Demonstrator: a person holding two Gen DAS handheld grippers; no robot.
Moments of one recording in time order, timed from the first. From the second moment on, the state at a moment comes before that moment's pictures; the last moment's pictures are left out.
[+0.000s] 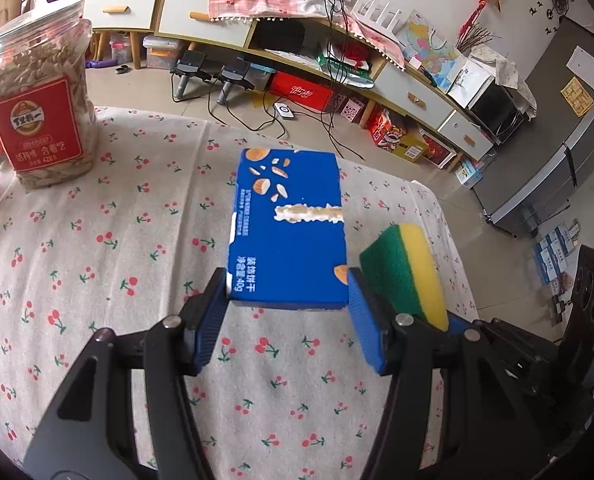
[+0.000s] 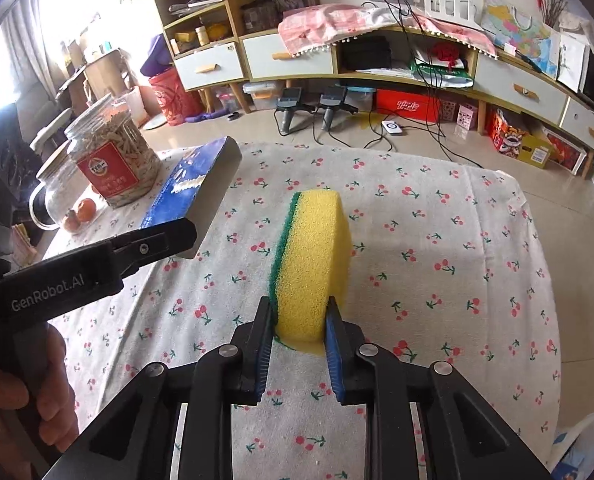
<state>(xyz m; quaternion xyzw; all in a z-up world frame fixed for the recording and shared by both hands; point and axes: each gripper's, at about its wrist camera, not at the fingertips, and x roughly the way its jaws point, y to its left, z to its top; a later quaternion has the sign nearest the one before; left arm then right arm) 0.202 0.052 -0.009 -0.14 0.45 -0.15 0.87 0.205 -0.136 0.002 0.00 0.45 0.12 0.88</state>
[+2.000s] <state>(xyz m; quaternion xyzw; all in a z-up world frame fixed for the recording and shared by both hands) 0.040 -0.244 -0.009 -0.09 0.51 -0.39 0.76 0.011 -0.524 0.041 0.25 0.50 -0.14 0.82</state>
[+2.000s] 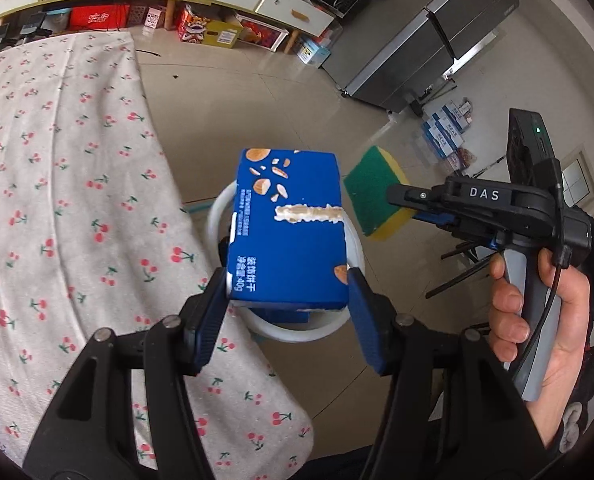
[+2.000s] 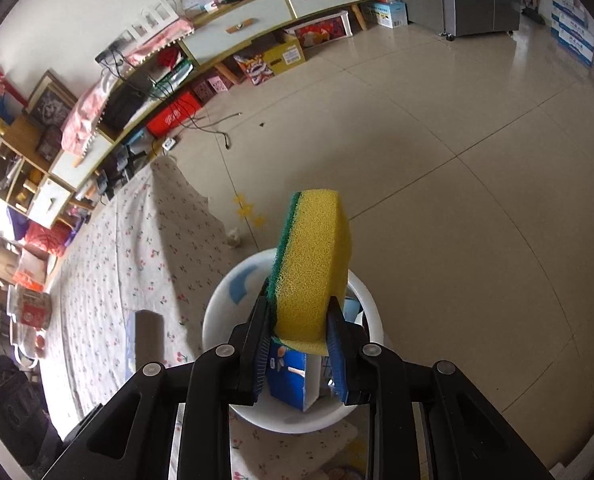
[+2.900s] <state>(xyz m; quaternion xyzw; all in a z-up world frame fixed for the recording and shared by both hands) 0.041 -0.314 -0.049 0.01 0.54 -0.39 0.74 0.023 -0.522 0.011 0.20 0.56 -0.16 0.79</state>
